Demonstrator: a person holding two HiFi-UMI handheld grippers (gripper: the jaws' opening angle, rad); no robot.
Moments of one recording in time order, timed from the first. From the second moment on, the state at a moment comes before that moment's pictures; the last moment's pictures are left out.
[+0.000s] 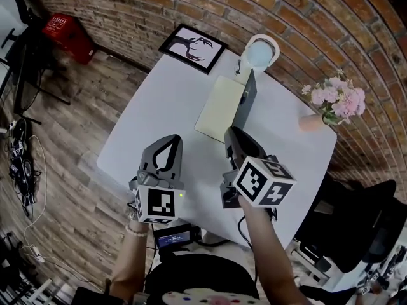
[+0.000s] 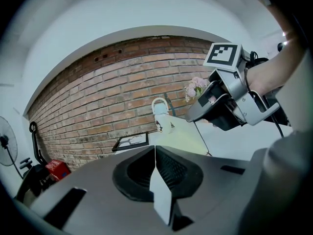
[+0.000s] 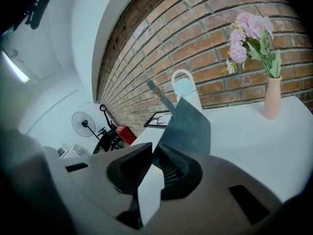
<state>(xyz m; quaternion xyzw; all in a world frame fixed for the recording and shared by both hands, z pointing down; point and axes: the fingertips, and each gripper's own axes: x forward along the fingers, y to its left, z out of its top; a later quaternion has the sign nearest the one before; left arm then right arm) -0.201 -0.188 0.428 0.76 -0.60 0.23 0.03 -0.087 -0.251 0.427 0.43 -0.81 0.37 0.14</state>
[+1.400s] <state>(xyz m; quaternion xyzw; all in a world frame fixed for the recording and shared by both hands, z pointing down) -0.246 -0.177 0.441 0.74 -0.63 0.23 0.04 -0.156 -0.255 0.503 0.41 -0.81 0.33 0.25</state>
